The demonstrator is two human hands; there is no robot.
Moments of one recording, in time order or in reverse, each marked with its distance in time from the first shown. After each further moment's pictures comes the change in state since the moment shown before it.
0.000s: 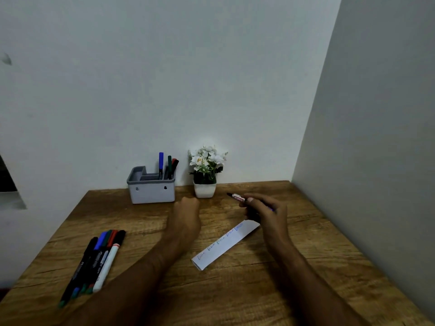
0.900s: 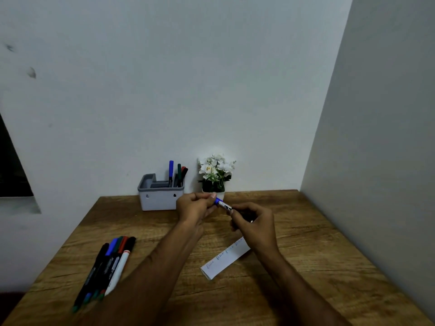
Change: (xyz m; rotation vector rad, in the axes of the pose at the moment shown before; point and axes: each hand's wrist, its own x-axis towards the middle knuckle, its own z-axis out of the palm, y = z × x) left_hand 0.022 0.025 -0.031 -1.555 0.062 -0.690; right_hand -0.008 0.007 0.043 -0.235 -0.119 -0.160
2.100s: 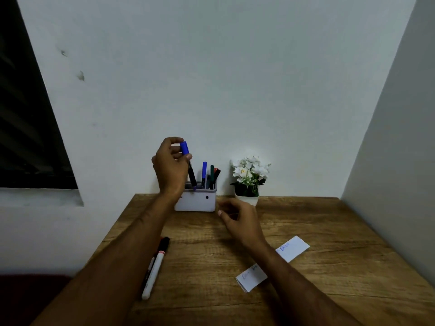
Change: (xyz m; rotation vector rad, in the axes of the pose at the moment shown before) left_hand 0.074 0.110 -0.080 0.484 0.286 0.873; right_hand 0.034 0.016 0.104 -0.310 -0.265 -0.057
